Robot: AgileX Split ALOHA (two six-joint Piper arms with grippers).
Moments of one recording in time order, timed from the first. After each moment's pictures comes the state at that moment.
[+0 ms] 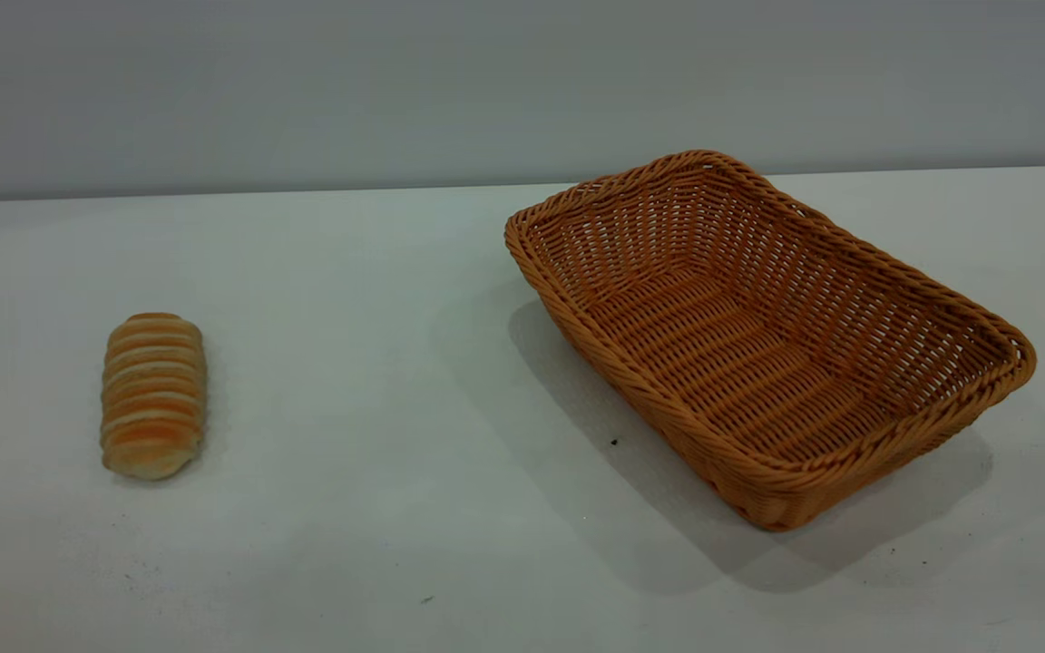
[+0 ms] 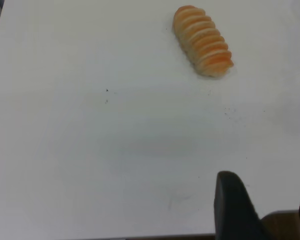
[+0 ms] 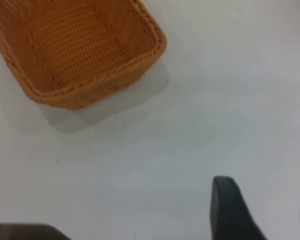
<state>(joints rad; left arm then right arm) 0.02 -0.02 -0.49 0.00 1.14 0.04 -0.06 0.09 -0.47 0.09 1.12 -0.05</state>
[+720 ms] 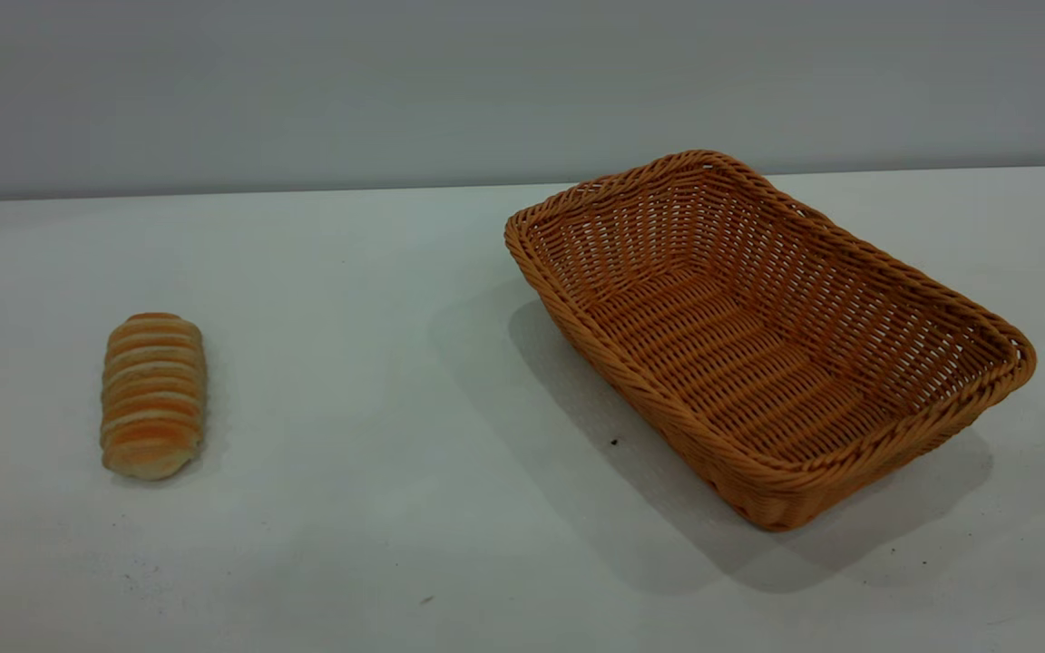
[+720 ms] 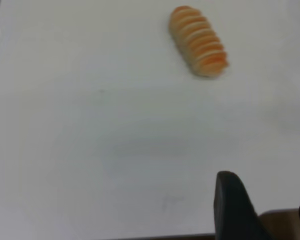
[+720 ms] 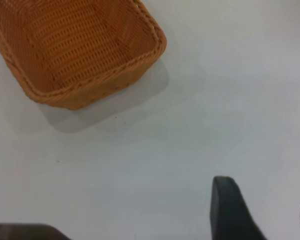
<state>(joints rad) 0.00 -0.02 -0.49 -0.02 1.14 0.03 -0.06 0.09 -0.47 0.09 1.12 -0.05</state>
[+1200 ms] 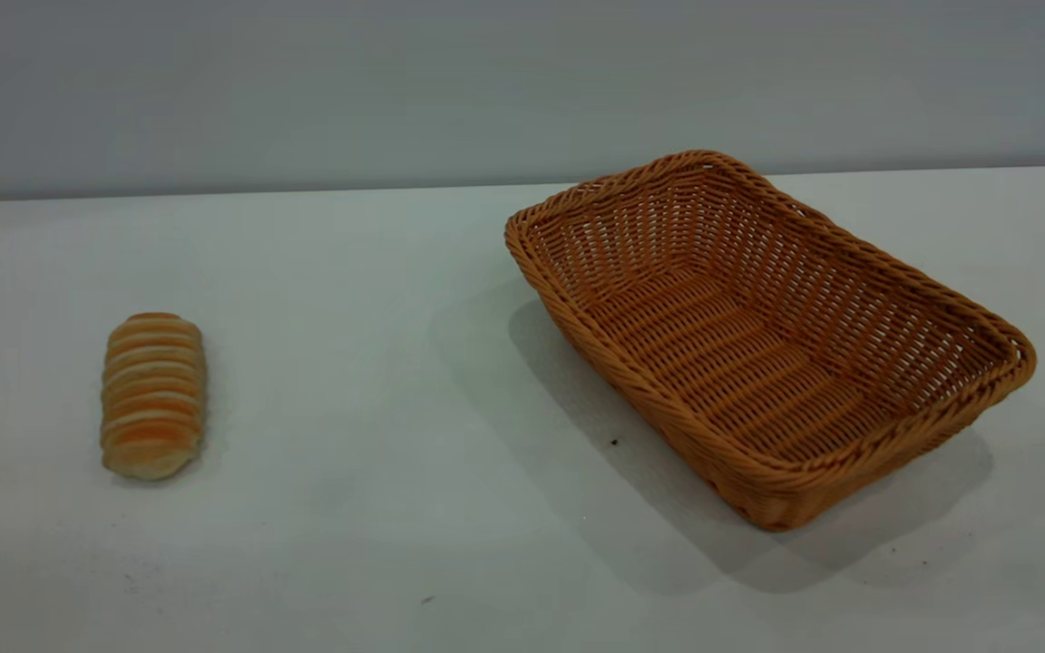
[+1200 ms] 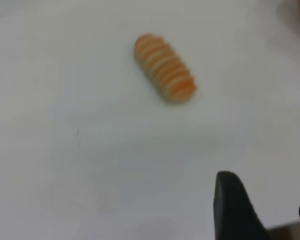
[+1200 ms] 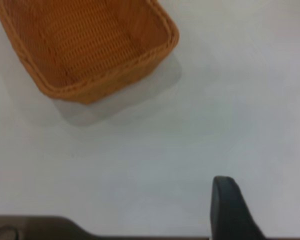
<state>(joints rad) -0.08 0.17 -0.54 -0.06 0.98 0.11 -0.06 0.14 -0.47 0.13 1.12 -0.04</state>
